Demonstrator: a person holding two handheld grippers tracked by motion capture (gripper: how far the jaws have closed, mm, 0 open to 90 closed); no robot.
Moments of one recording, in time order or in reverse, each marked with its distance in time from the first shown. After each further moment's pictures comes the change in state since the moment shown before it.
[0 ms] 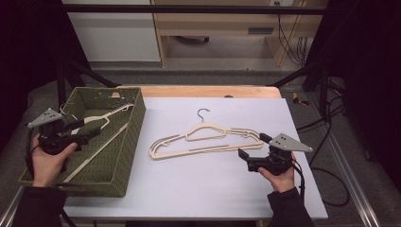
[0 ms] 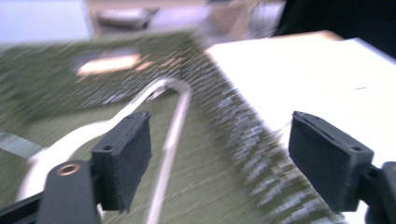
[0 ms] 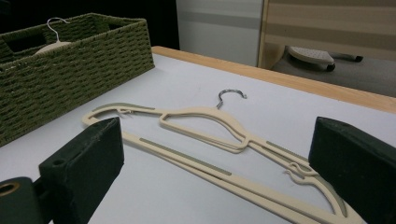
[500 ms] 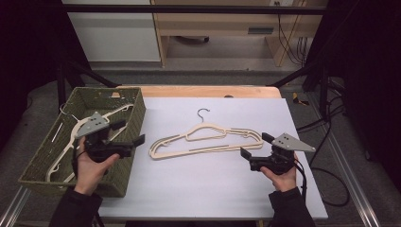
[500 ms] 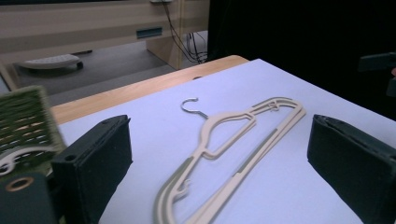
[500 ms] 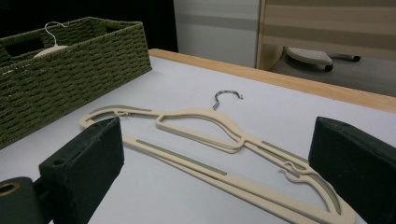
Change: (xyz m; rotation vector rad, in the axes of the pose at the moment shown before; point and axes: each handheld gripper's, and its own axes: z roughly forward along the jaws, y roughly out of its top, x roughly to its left) left arm -0.109 0.011 0.044 -0.062 -0.173 0.129; right arm -0.006 -0.002 -0.003 -0.007 -0.002 0.007
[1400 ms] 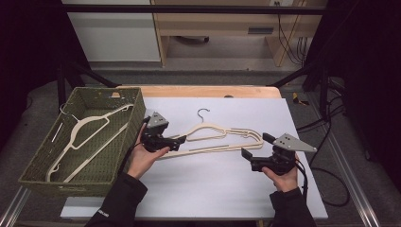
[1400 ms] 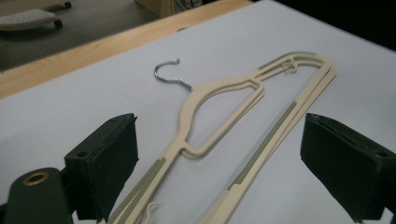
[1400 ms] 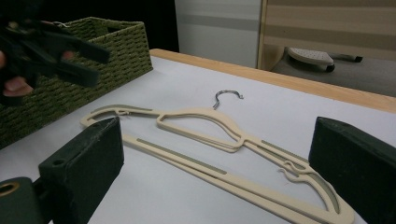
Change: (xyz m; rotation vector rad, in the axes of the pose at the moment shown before) left arm -0.023 -0.025 0.137 0.228 0.011 0.045; right arm -0.002 -0.001 -0.002 -0.003 0.005 0.000
